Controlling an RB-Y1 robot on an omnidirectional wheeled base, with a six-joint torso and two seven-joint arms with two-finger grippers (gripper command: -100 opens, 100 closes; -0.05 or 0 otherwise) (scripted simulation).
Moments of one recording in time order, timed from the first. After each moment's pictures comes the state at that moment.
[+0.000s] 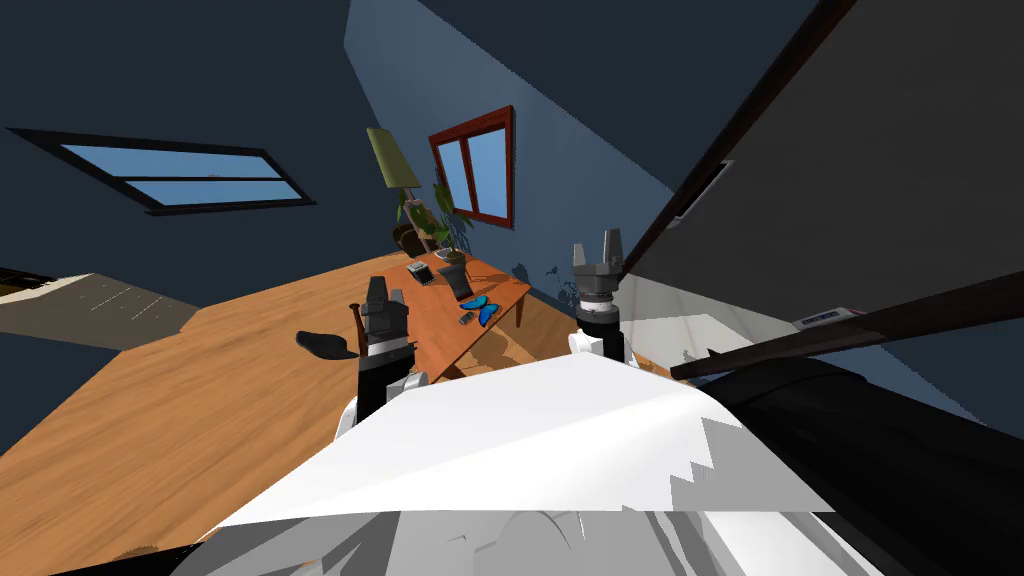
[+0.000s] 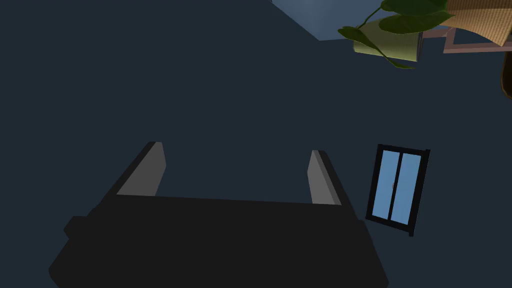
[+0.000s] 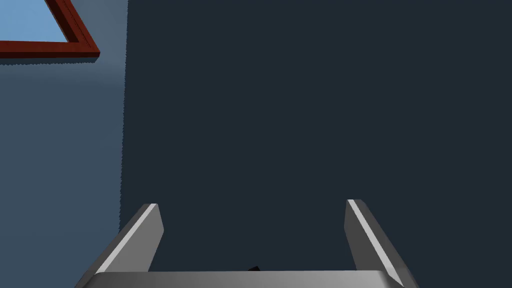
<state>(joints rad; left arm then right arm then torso) 0.53 -0.01 0.01 -2.29 -0.12 -0.36 -0.11 0.46 -0.04 0.04 -2.40 0.12 -0.55 -0.08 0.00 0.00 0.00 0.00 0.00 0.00</state>
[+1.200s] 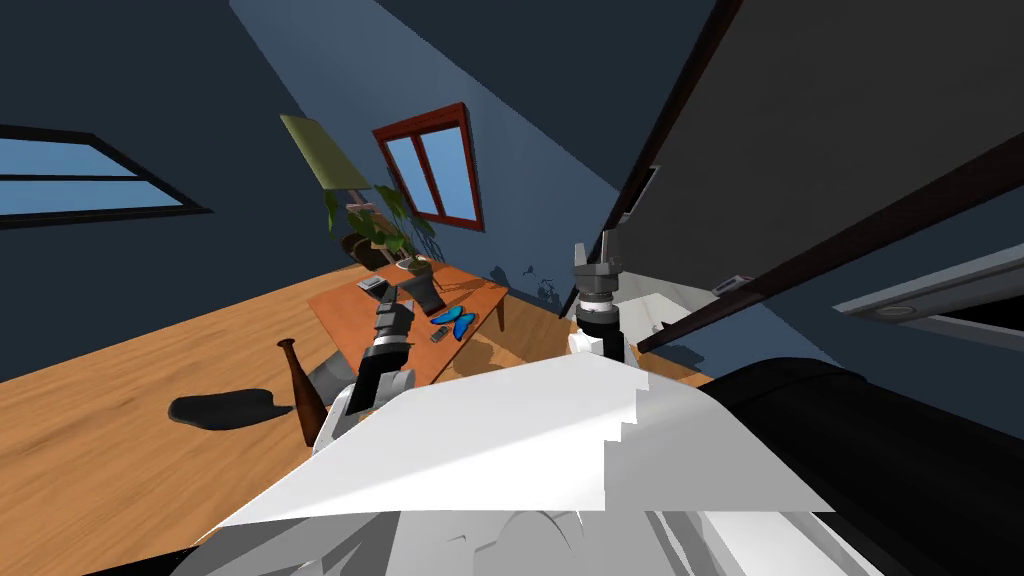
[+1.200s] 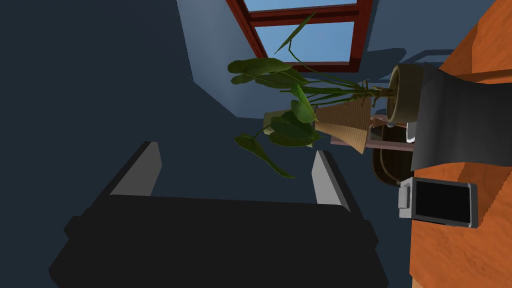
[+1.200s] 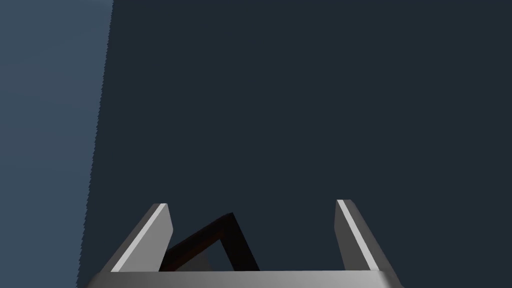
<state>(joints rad) 0.42 0.20 0.08 -2.10 0.00 -0.17 0.09 0.46 -0.04 0.04 -2.40 0.12 -0.55 -0.08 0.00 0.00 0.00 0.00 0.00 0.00</state>
